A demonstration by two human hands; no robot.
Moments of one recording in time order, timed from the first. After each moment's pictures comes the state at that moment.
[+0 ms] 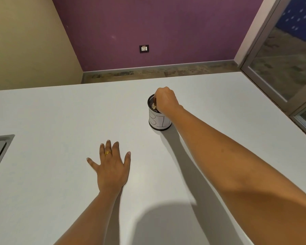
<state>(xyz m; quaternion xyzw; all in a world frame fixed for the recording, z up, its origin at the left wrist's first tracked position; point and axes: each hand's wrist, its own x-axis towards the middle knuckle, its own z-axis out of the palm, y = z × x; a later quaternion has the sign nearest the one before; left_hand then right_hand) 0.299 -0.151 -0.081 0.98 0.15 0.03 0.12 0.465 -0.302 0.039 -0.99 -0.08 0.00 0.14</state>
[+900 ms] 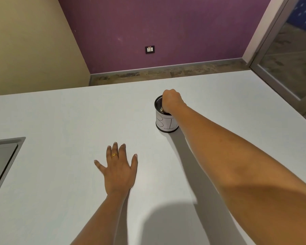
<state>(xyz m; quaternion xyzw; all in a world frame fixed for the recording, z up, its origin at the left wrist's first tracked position) 0.299 -0.151 -0.083 0.98 0.16 0.03 0.13 0.477 -0.297 0.034 -0.99 -0.02 0.05 0.14</state>
